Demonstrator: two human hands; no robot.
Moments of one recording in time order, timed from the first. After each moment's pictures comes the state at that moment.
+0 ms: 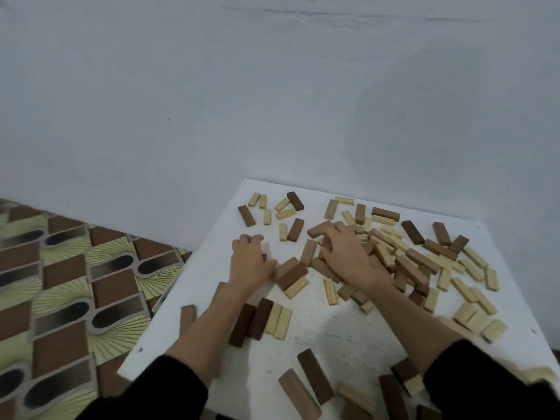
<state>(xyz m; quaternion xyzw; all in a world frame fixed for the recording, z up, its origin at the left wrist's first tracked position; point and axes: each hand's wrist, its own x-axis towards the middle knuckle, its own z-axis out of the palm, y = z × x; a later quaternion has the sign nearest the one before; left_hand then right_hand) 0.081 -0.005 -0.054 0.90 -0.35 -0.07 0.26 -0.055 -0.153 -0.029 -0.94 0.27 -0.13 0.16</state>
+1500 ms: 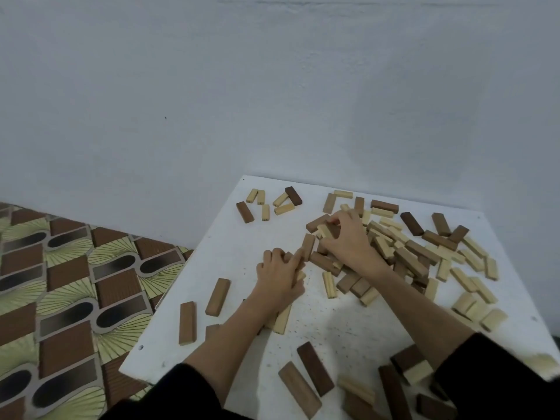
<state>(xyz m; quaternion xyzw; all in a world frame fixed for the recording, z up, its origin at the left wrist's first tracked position) 0.032 -0.011 -0.075 0.85 -0.51 -0.06 0.13 -0.057 -0.155 -0.019 -0.85 0.34 -0.20 0.34</state>
